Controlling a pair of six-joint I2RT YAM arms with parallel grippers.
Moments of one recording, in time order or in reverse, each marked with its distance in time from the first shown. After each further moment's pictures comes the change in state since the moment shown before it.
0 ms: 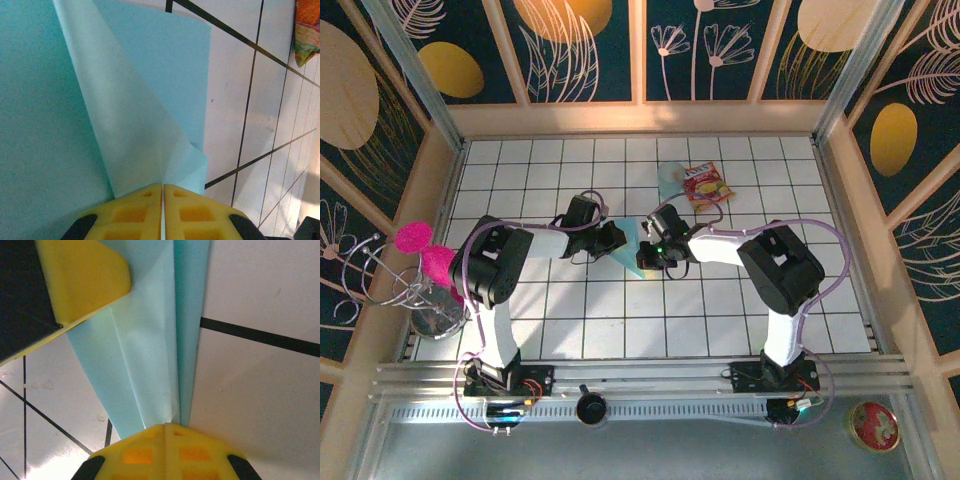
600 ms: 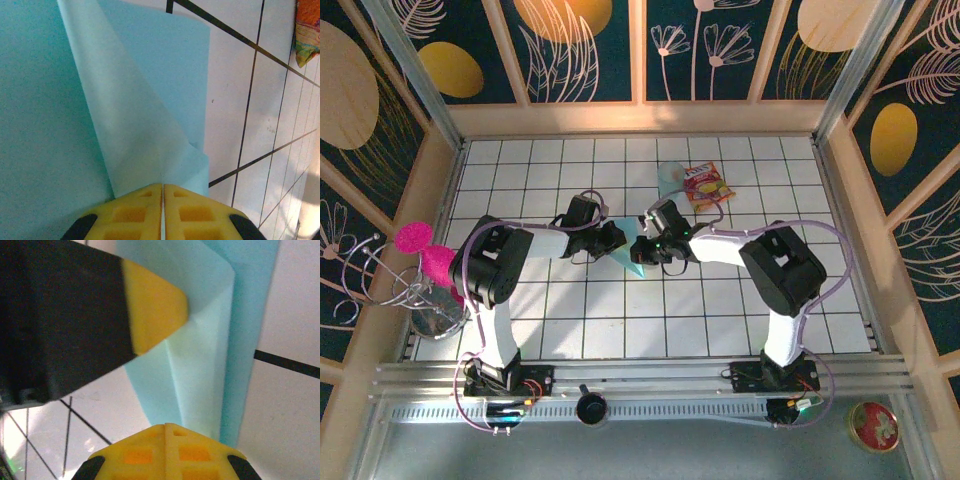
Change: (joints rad) left arm 0.000 0.000 0.001 -0.003 -0.002 0.000; right arm -0.001 0.006 0.000 0.098 -0.064 0.037
